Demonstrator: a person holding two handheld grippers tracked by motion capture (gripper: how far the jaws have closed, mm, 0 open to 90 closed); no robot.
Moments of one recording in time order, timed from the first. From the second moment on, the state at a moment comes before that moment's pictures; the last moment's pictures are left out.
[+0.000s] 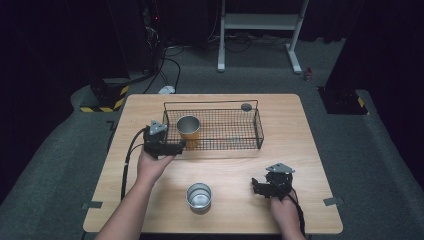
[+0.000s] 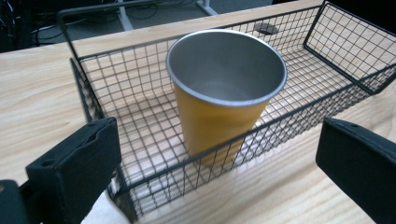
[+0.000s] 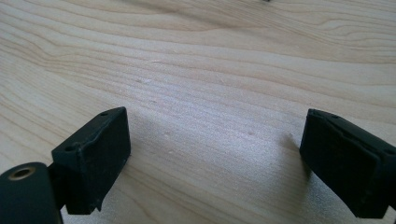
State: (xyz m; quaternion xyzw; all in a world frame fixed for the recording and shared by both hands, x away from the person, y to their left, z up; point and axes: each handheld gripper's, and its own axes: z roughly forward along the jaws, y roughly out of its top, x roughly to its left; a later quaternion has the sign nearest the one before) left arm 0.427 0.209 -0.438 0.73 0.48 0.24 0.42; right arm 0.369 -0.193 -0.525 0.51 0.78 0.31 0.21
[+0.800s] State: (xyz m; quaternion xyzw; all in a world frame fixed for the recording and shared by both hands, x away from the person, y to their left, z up) left arm 0.376 0.248 -0.491 0.76 0.50 0.20 0.37; right arm 0.369 -0.193 -0.525 0.51 0.78 0.31 0.21
